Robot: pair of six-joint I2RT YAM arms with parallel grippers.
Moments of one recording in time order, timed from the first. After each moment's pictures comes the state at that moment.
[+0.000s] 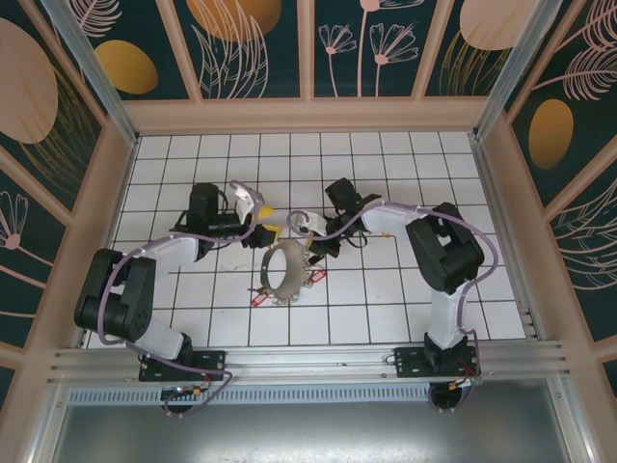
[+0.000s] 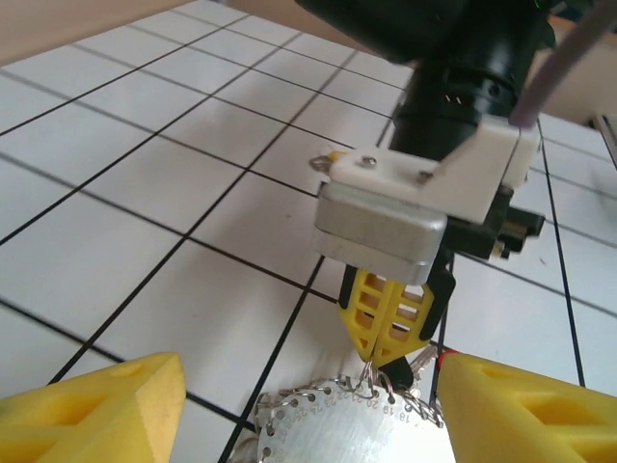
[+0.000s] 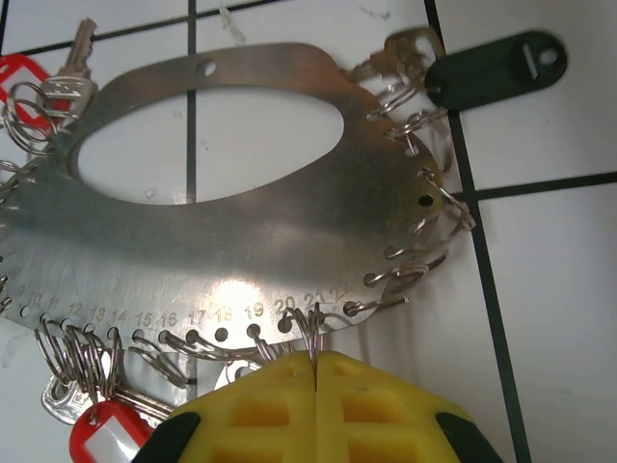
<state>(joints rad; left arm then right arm) -0.25 1.55 0.71 0.28 0.96 0.30 0.60 1.91 1.17 -0.41 -0.64 -0.77</state>
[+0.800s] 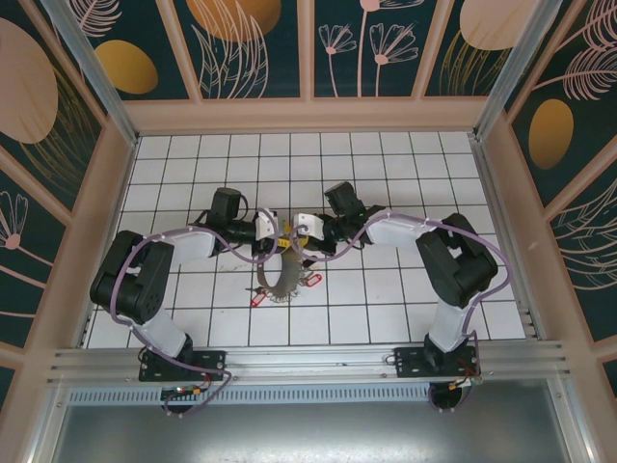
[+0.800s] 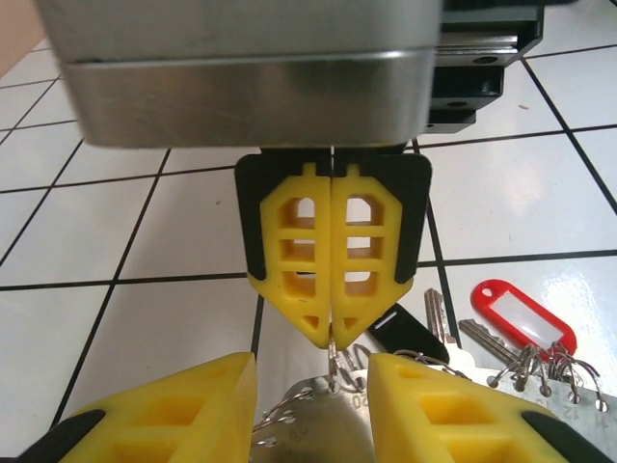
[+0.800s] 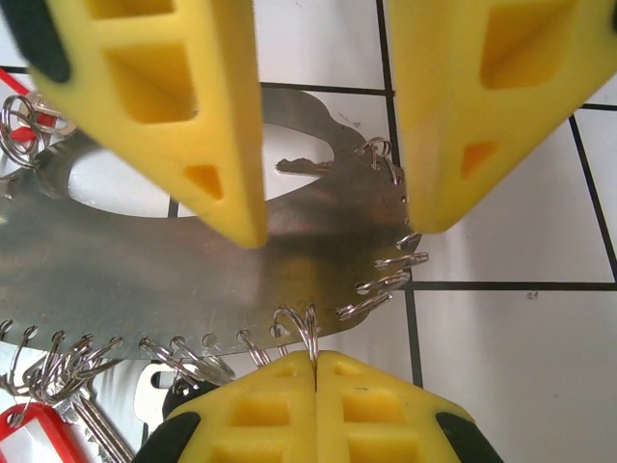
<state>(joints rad) -0.35 1.67 0.77 0.16 0.96 0.84 0.65 1.80 1.05 -0.17 -0.57 -0.84</state>
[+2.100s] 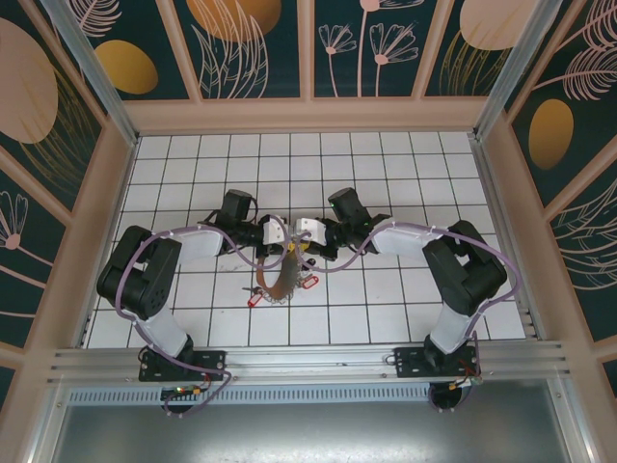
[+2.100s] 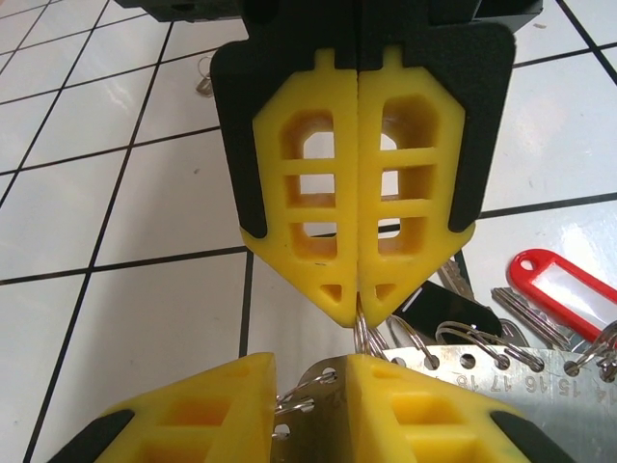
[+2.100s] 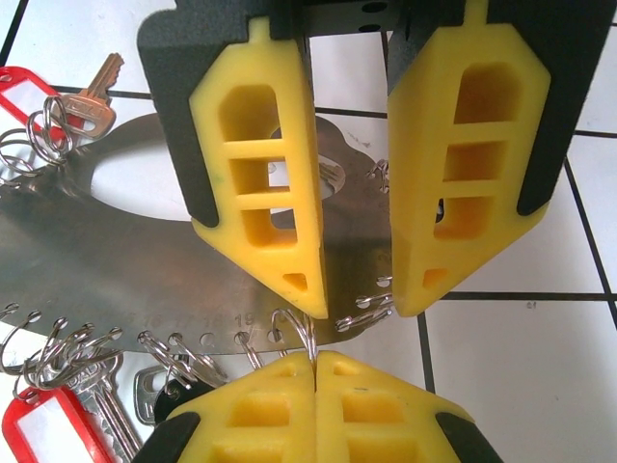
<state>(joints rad) -0.41 1.72 0.81 0.08 0.85 0.96 0.66 1.73 0.95 -0.06 -0.57 -0.80</state>
